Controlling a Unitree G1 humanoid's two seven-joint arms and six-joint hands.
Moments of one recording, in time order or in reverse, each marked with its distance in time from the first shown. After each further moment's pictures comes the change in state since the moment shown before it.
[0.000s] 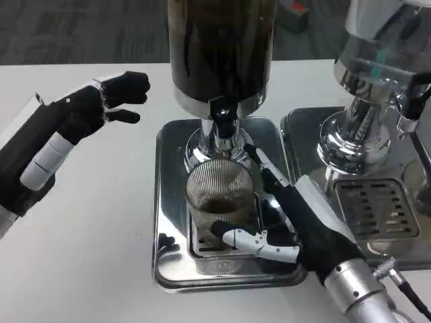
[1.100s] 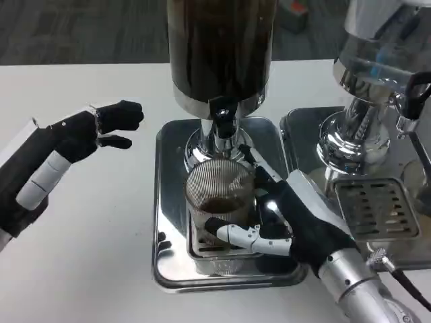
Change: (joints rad) left arm 0.058 0.003 0.025 0.002 0.036 0.027 0.003; right arm -0.034 -0.008 0.046 -0.095 -0.049 0.197 0.045
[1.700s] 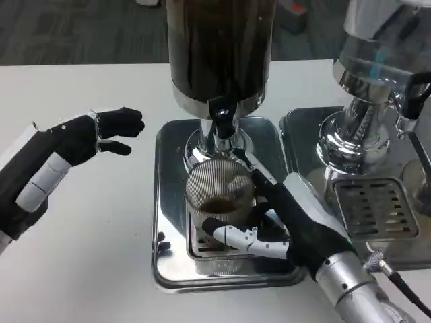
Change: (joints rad) left arm 0.000 0.000 0.000 0.018 0.004 0.000 0.000; right arm 0.010 0.003 0.017 0.003 0.000 -0.020 -0.020
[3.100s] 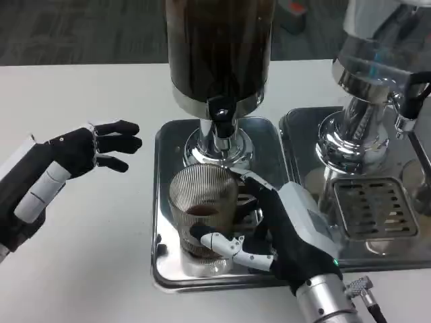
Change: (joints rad) left arm 0.047 0.003 0.002 -0.022 0.005 0.023 0.010; right arm 0.072 0.086 0.091 0.045 -0.117 -0.043 -0.270
